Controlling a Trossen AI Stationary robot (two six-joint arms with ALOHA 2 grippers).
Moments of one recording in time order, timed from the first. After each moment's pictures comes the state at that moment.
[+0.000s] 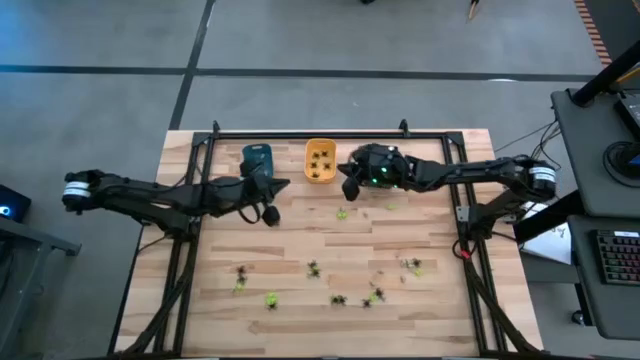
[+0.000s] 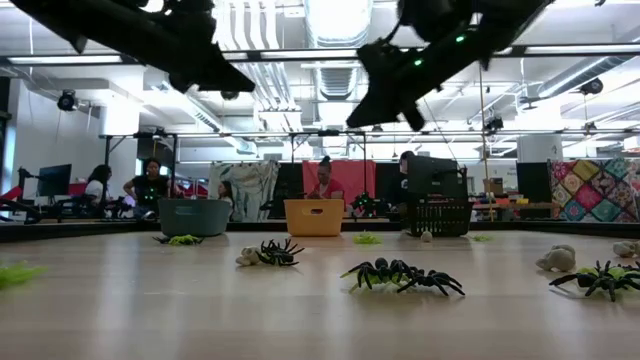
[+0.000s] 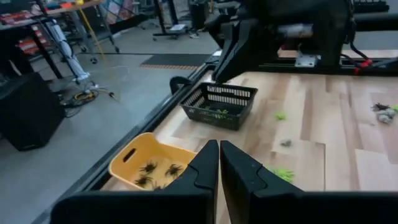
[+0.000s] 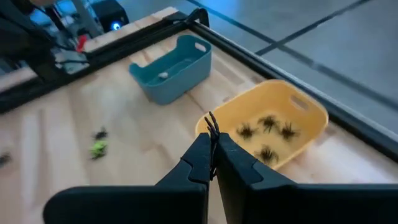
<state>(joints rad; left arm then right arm) 0.02 1.02 0.54 0.23 -0.47 0.04 -0.26 1.49 0.90 0.15 0.16 0.27</state>
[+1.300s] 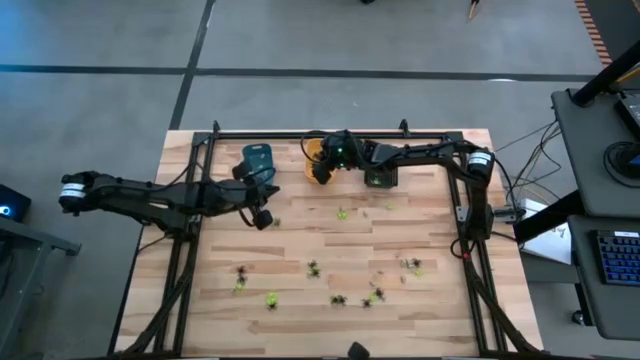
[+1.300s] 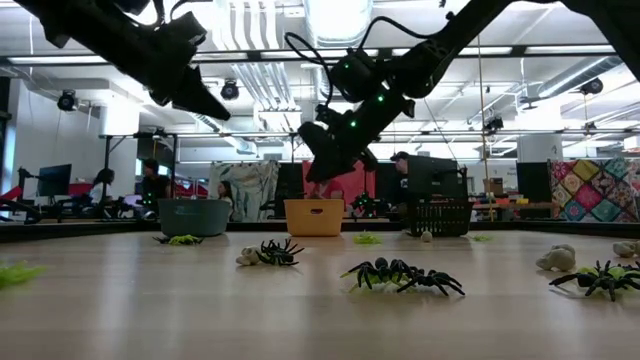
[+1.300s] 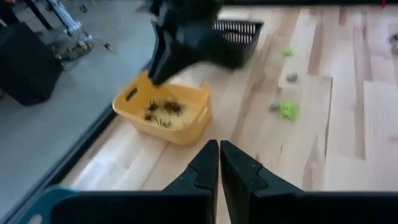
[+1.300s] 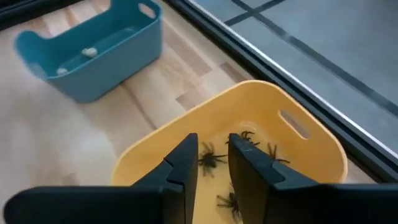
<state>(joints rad) 0.01 0.97 0.56 -0.12 -0.45 -0.06 -0.40 1.95 1.29 0.05 0.12 0.16</state>
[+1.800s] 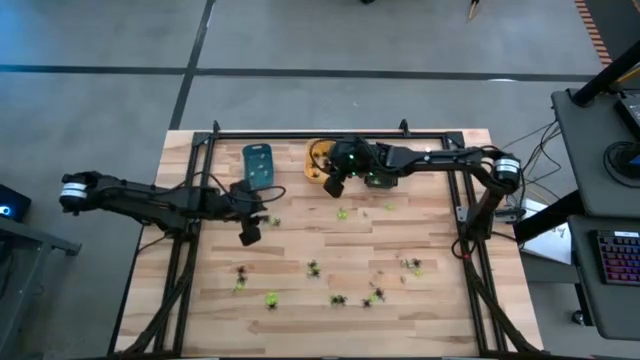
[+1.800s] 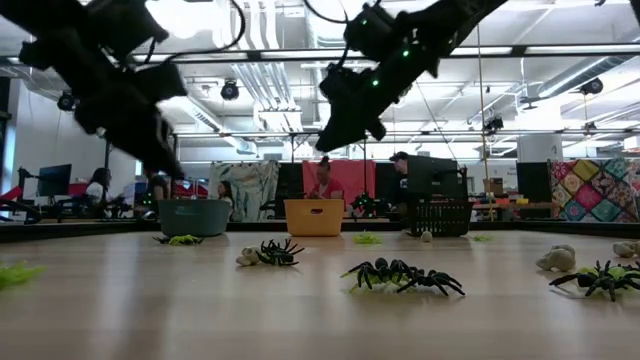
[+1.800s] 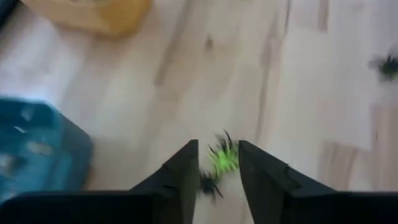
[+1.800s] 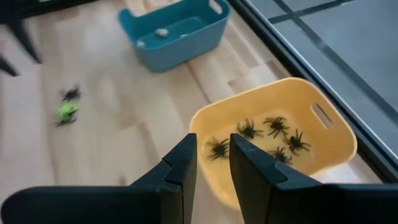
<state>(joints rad) 0.01 0.98 0.46 -0.34 -0.22 -0.16 -0.31 1.74 1.22 -0.13 0.05 0.06</state>
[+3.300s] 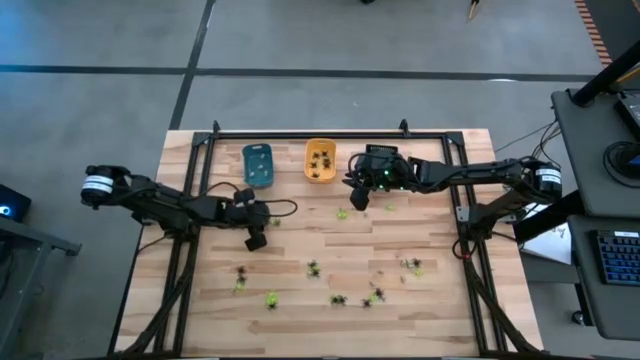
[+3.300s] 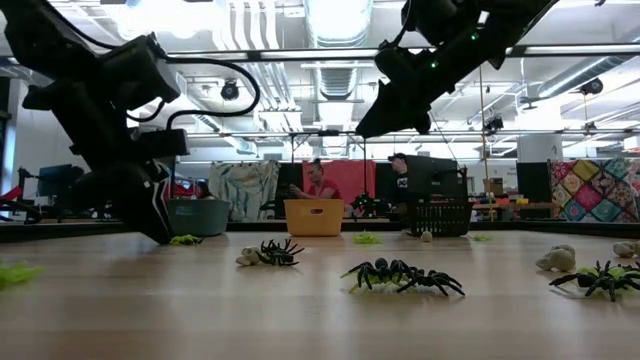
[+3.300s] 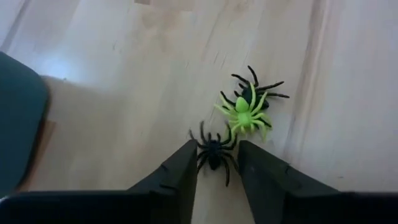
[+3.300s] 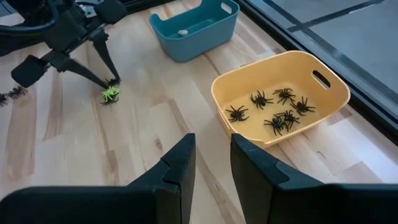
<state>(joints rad) -0.01 1.30 0.38 -0.14 -0.30 -0.20 -0.25 1.43 0.87 0.01 0.05 0.16</state>
